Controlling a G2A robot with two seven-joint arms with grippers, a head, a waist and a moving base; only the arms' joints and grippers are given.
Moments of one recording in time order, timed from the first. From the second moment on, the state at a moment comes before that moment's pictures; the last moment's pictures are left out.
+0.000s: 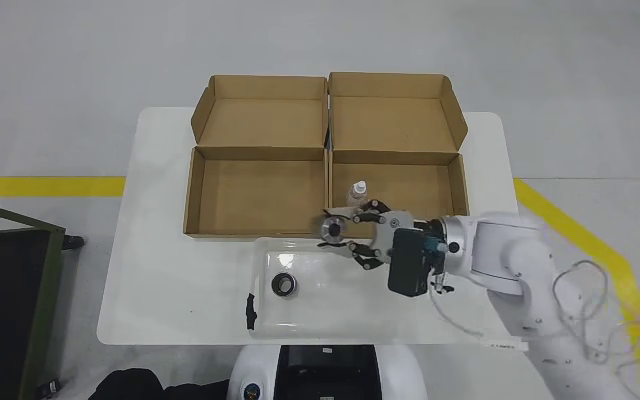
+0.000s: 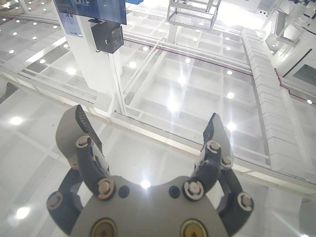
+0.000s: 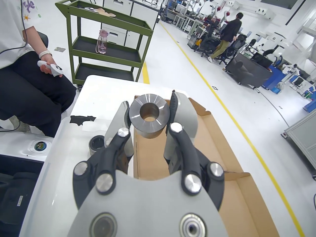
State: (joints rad) left arm -0.37 -0.34 -0.25 -1.16 3.07 0.41 0.06; right arm -1.09 -1.05 1.19 -2.03 -1.21 -0.92 0.03
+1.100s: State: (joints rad) left arm -0.37 -0.34 -0.25 -1.16 3.07 0.41 0.06; right arm -1.10 -1.05 1.20 -2.06 -1.22 -0.94 -0.05
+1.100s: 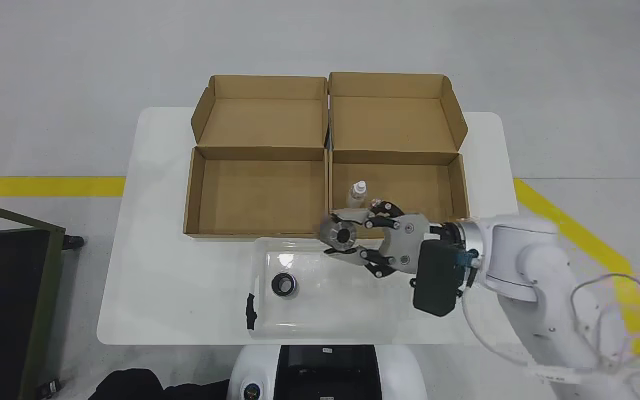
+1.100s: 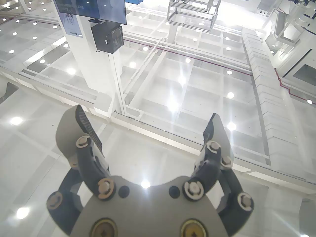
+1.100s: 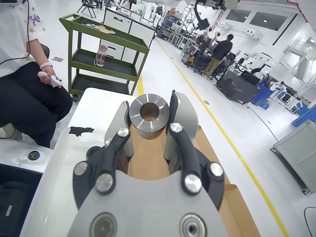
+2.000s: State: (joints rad) left arm -0.37 -0.34 -0.25 -1.16 3.07 0.41 0.06; right arm -0.89 -1.13 0.82 -1.72 -1.23 -0.85 0.05
